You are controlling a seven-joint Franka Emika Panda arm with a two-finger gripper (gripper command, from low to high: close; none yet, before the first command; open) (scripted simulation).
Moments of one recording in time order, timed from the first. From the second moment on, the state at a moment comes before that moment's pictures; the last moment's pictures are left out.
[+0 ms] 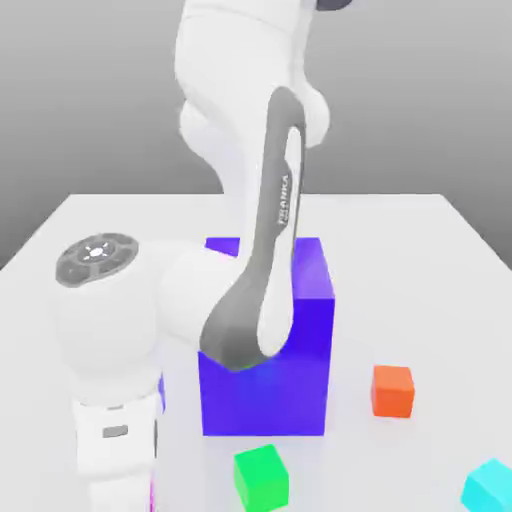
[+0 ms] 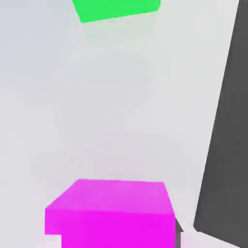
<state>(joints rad) 0.31 0.40 -0.52 -2.32 0.40 2.64 -1.54</state>
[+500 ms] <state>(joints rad) 0.48 0.17 -0.45 -2.50 0.15 2.65 -1.76</state>
